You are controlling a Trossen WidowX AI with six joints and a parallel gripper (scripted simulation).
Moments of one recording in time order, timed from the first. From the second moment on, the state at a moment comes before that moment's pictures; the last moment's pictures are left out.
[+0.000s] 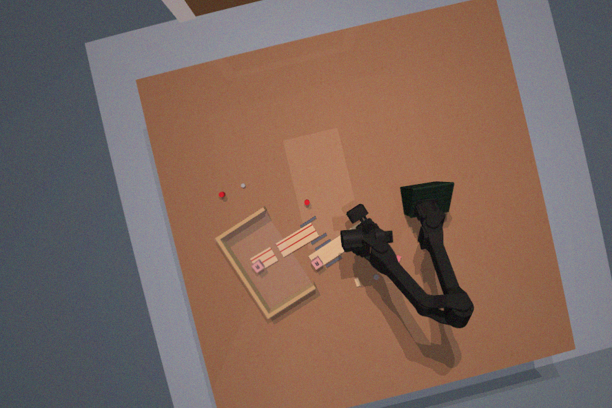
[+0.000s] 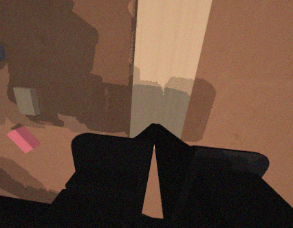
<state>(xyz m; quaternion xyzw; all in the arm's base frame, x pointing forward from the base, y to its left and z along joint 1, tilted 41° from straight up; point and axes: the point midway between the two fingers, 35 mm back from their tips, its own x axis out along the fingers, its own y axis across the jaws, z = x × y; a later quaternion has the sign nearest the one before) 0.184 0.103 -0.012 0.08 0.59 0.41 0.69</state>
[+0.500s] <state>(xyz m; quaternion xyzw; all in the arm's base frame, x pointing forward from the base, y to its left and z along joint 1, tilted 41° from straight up) 0.200 0.085 0.021 0.07 0.59 0.42 0.69</state>
